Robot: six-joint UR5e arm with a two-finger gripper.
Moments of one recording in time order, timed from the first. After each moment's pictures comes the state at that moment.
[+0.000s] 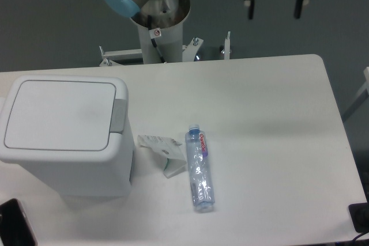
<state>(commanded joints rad) 2.81 -1.43 -1.60 -1.40 1.12 0.60</state>
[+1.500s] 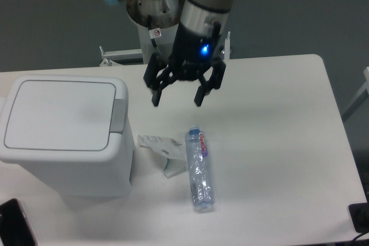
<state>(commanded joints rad) 2.43 -1.70 -1.56 -1.10 1.10 0.02</state>
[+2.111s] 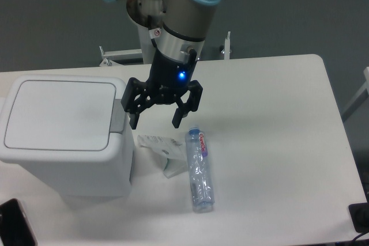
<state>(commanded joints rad) 2.38 -1.68 -1.61 -1.10 1.11 0.03</state>
